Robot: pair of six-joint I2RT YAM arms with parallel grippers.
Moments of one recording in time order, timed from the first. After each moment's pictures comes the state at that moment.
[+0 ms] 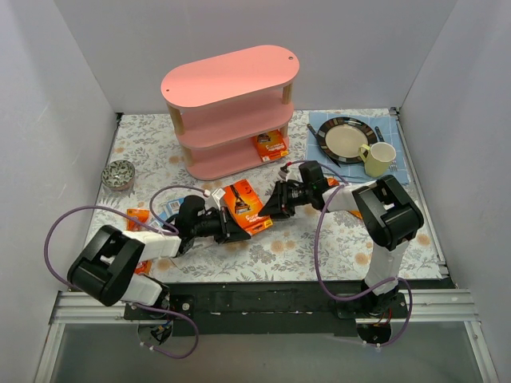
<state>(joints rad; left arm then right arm) -0.50 1.41 0.34 0.55 0.70 -0.93 0.50 1.87 0.85 0.28 -0.92 0.87</state>
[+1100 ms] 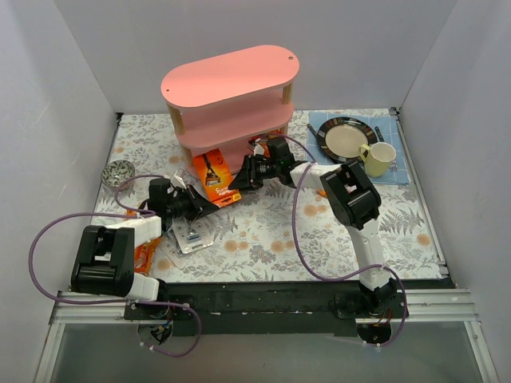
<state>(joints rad) -0.09 1.41 0.48 0.29 0.67 -0.78 0.59 2.23 1.43 0.26 -0.88 0.83</state>
